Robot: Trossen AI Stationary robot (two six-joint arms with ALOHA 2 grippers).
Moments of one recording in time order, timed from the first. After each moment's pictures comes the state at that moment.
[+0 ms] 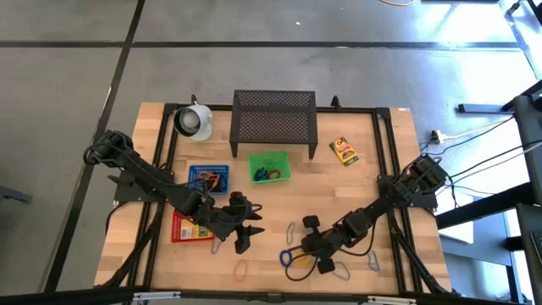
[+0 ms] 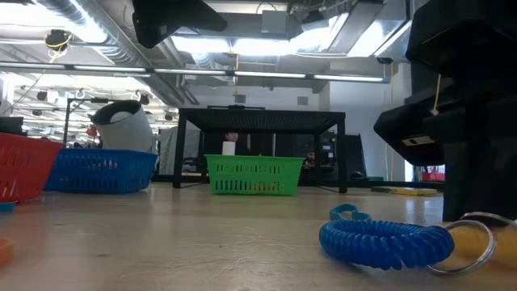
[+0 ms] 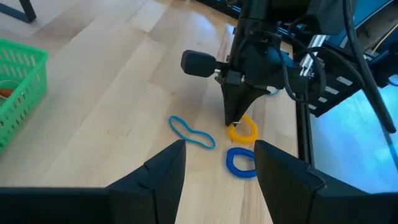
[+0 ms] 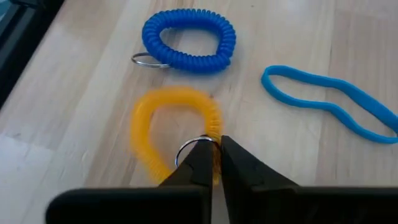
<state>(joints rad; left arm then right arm) -0.52 1.52 1.02 -0.13 -0.45 -0.73 0.64 1.85 0.85 0.04 0.17 0.31</state>
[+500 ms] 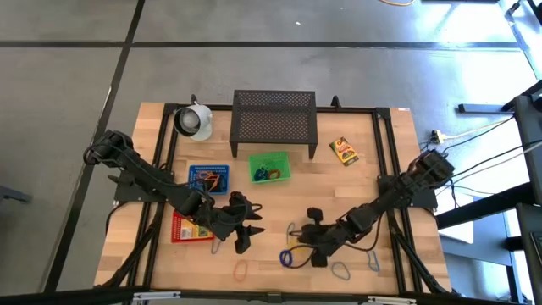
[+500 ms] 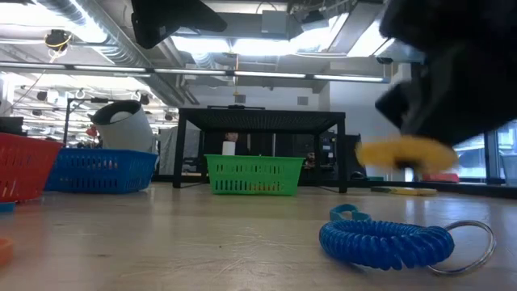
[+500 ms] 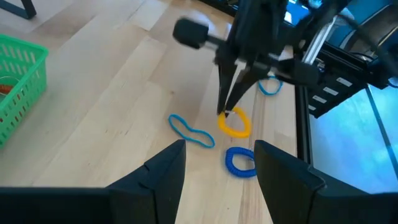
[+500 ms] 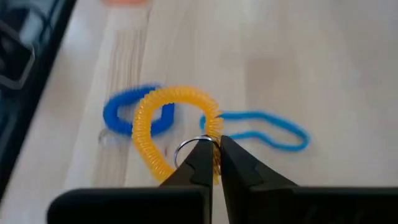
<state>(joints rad) -0.52 1.52 1.02 -0.13 -0.45 -0.74 0.64 1.74 0.84 0.05 0.34 0.52</state>
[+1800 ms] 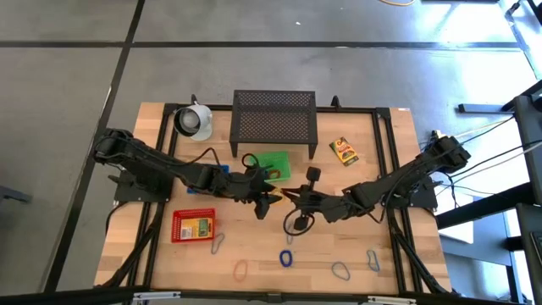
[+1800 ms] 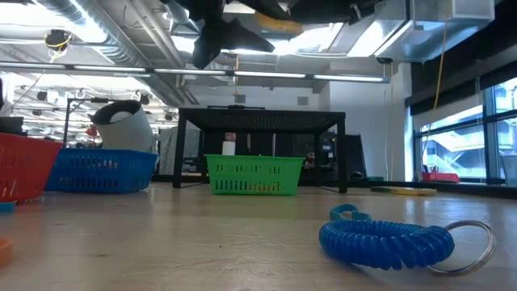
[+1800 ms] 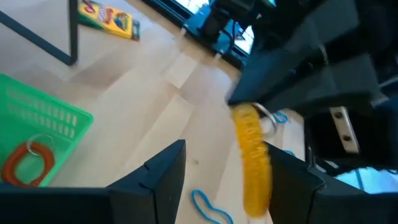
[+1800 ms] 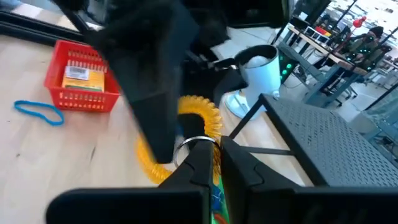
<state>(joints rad) -0.24 1.52 1.02 0.03 -0.29 -0.72 0.46 1.53 0.93 0.22 0.77 -0.12</state>
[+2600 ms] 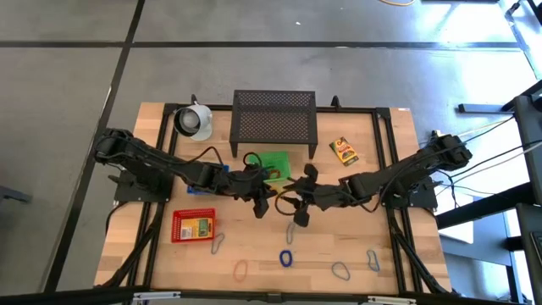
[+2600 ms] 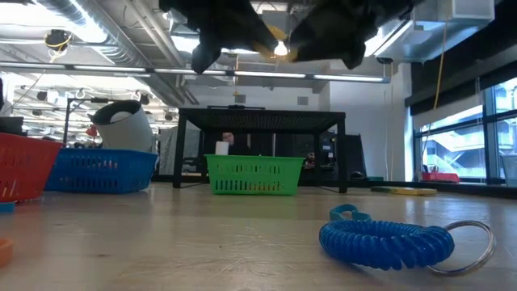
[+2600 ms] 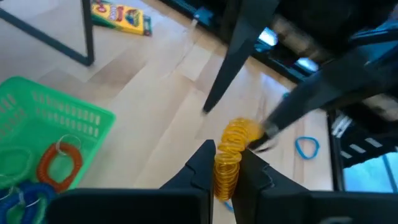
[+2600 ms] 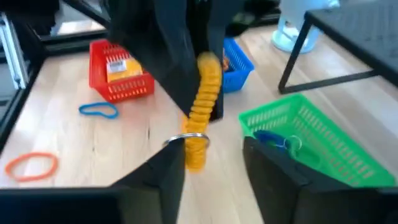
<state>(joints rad) -0.21 1.52 1.01 -0.03 -0.28 -0.64 0.35 1.50 0.93 0.03 0.48 0.33</state>
